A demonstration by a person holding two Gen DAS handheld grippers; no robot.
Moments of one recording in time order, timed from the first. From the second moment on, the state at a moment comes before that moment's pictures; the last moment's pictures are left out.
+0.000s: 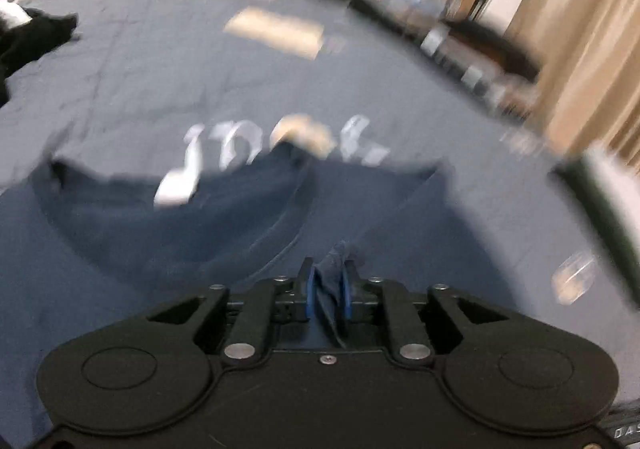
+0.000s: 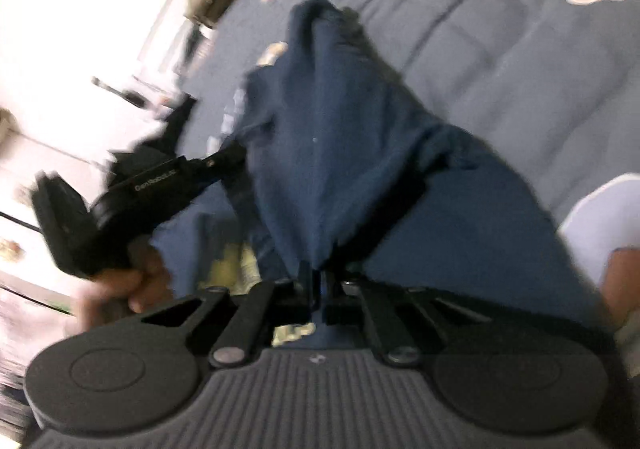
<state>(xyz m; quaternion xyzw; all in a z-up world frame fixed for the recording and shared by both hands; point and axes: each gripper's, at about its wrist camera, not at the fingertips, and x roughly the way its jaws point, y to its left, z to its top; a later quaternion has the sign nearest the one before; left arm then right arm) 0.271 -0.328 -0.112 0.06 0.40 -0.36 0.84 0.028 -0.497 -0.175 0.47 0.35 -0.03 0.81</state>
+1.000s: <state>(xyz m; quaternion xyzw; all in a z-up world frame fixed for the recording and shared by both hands) 0.168 -0.273 -0.149 -0.33 0.50 -0.35 0.72 0.019 -0.509 -0.104 0.02 0.37 -0.04 0.93</state>
